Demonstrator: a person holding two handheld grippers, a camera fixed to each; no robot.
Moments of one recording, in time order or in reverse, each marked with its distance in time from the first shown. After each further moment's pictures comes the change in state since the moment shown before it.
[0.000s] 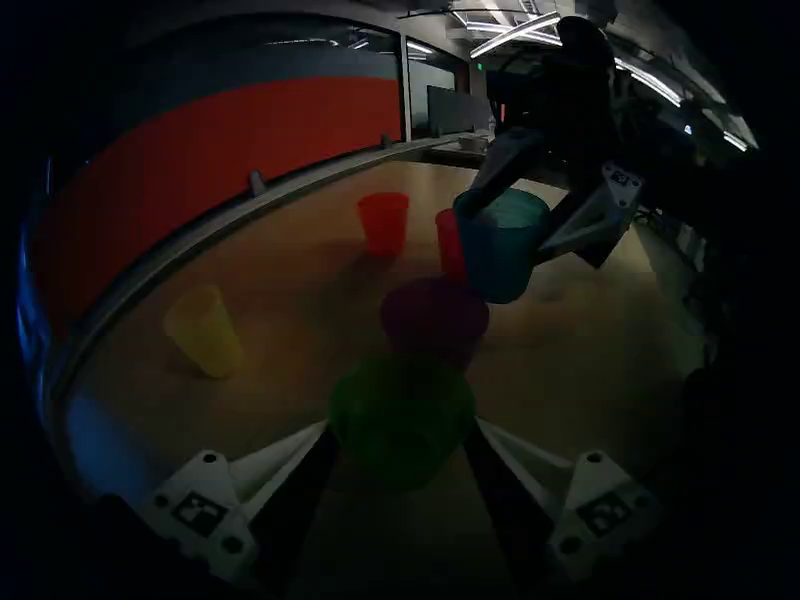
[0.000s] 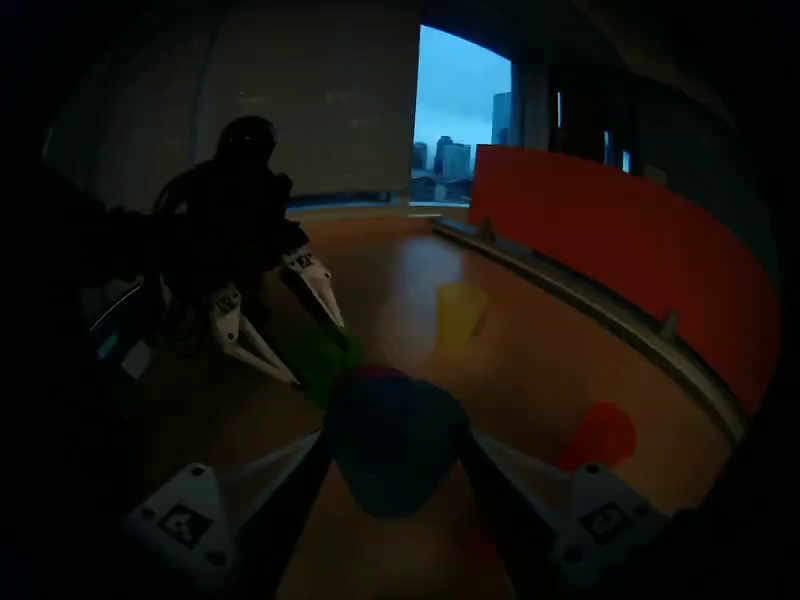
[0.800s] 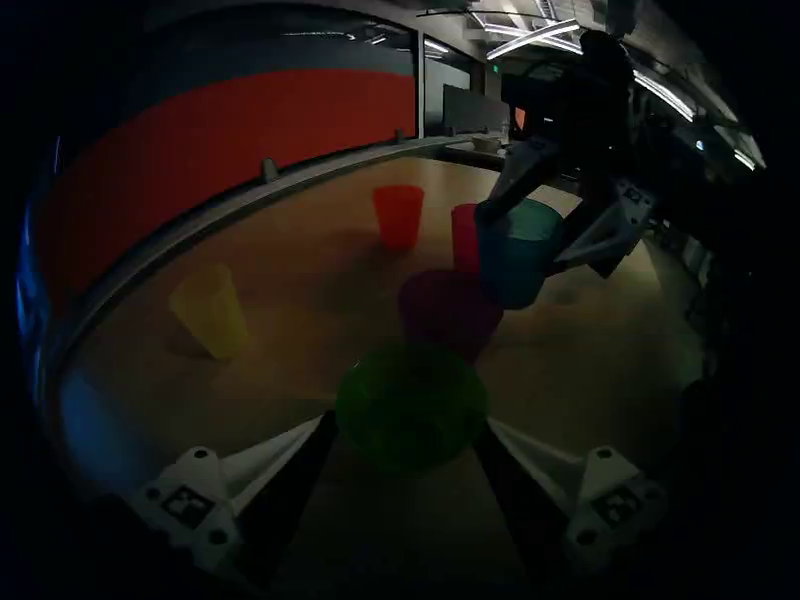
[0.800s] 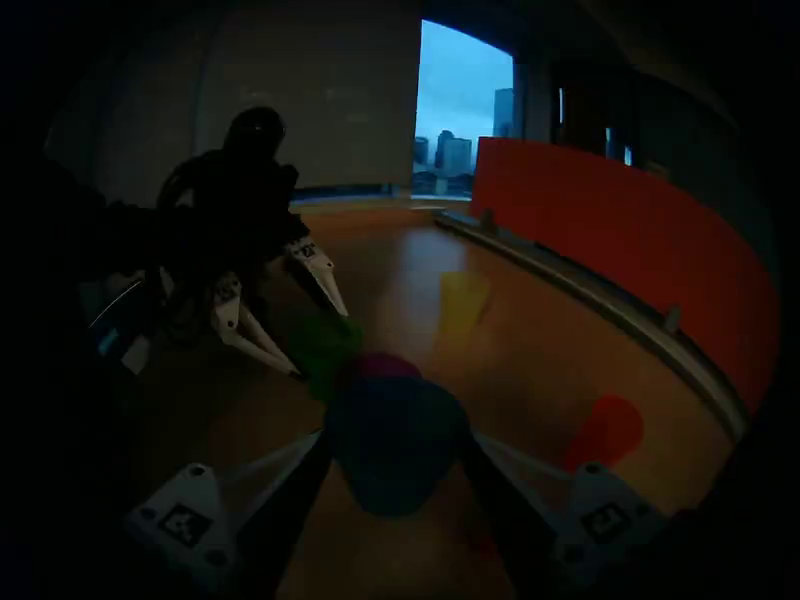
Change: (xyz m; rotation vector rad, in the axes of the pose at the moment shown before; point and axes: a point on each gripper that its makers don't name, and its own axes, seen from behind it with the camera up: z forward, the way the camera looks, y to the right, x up) left arm -0.010 -0.006 -0.003 0.014 -0.014 -0.055; right arm -0.012 -0.003 0.004 0.002 -0.025 -0.001
